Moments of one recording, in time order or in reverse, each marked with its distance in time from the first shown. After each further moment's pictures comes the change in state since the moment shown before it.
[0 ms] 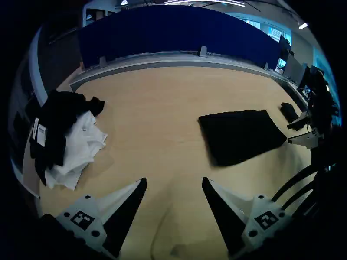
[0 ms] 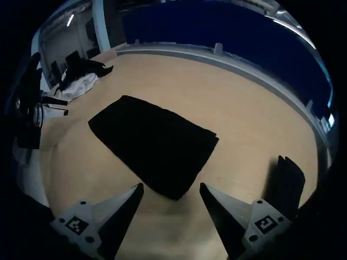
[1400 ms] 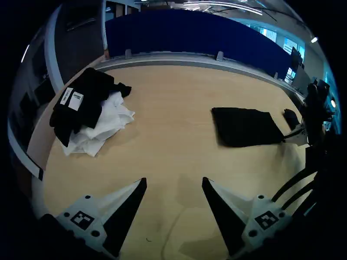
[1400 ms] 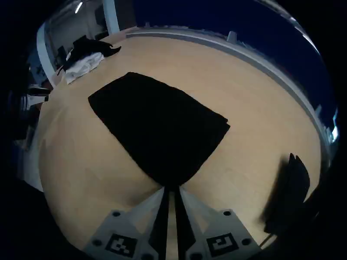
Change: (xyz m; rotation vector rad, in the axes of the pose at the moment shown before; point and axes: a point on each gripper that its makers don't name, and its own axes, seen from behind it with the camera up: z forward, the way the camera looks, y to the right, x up) left arm -0.047 -0.024 -0.067 0.074 -0.004 -0.114; right arm -0.030 0.002 0.015 0.033 -0.099 -0.076
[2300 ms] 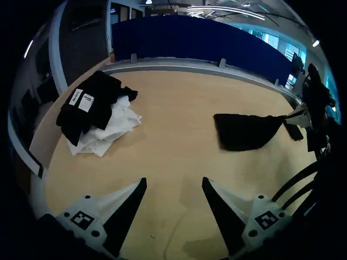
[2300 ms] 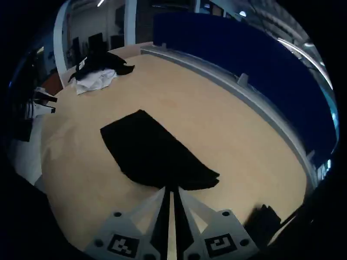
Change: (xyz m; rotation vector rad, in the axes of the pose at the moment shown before) left arm 0.007 -0.010 -0.021 0.008 0.038 -0.029; right arm 0.110 -0.010 -0.040 -0.027 0.125 -0.186
